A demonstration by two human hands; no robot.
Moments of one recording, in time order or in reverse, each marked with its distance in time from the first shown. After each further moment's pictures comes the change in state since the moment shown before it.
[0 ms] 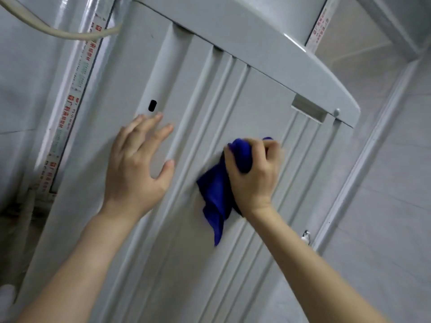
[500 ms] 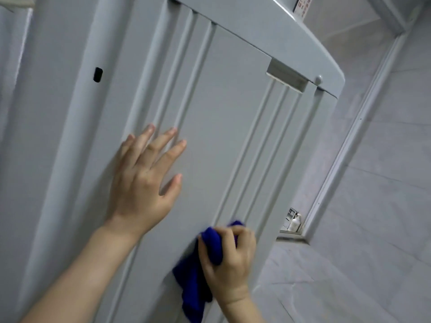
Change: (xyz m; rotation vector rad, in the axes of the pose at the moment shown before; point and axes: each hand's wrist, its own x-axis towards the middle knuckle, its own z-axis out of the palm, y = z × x) left_hand -0.041 0.037 0.059 0.085 -0.067 0.146; right_hand -0.182 0.044 -0.055 -0.102 -0.182 0.064
